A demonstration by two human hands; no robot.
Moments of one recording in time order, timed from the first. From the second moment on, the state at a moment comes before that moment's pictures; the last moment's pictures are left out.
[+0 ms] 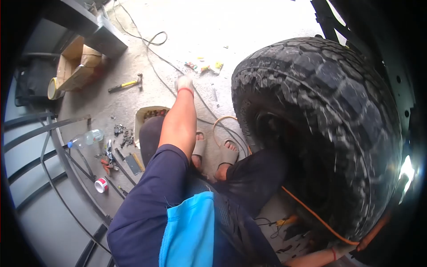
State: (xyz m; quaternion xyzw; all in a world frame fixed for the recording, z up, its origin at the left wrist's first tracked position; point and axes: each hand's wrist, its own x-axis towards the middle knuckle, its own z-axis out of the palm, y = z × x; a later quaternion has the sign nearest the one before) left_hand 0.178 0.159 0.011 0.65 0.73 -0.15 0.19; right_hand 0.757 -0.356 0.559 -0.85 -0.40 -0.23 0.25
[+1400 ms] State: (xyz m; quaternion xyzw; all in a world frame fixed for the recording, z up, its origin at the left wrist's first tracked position) left_hand 0.266 0.154 0.350 0.49 0.37 0.66 0.44; right_hand 0.678 -0.313 0.553 -0.83 -0.31 -0.23 0.40
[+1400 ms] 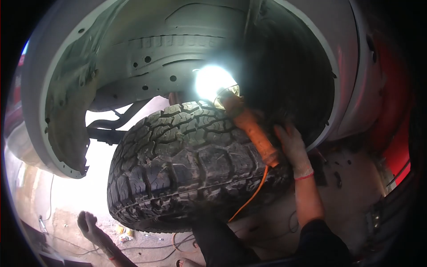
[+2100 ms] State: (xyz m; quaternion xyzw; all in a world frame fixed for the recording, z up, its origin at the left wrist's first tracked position) left_hand 0.465 -0.055 0.666 0.72 -0.05 0.37 0.58; right_hand 0.633 -0.194 0.685 -0.43 -0.73 -0.38 0.38
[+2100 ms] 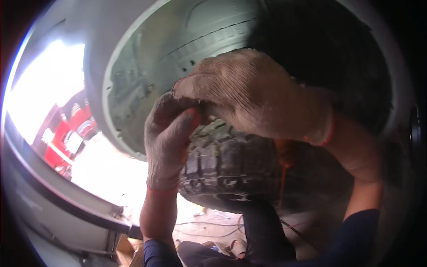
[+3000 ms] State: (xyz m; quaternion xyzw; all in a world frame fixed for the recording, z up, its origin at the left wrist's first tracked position) left_hand 0.474 -0.027 0.596 0.80 0.03 0.32 0.50; right_hand 0.636 0.000 0.447 -0.90 -0.09 -0.27 -0.33
